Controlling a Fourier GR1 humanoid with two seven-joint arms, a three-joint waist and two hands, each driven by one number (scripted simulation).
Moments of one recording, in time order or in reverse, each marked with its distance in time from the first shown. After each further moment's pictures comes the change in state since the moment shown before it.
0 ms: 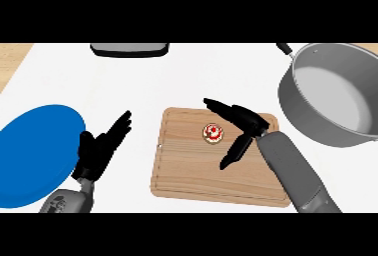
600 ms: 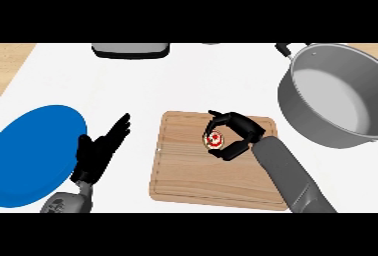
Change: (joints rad) left arm 0.021 -0.010 0.020 0.001 -0.017 -0.028 -0.015; right arm -0.035 0.026 0.008 0.187 0.136 -0.058 -0.326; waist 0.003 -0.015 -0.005
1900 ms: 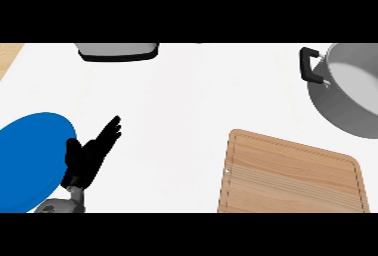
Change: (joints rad) left arm 0.044 0.004 0.046 -0.029 -0.003 0.007 0.006; right arm 0.595 -0.609 -0.557 -0.072 -0.346 -0.339 -0.281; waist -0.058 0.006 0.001
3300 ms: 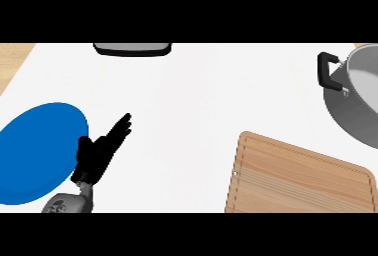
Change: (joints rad) left arm -0.035 -0.034 -0.019 0.007 -0.038 -0.035 -0.003; right arm -0.179 -0.222 0.264 -0.807 0.281 -0.190 1.082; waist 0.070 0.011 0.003
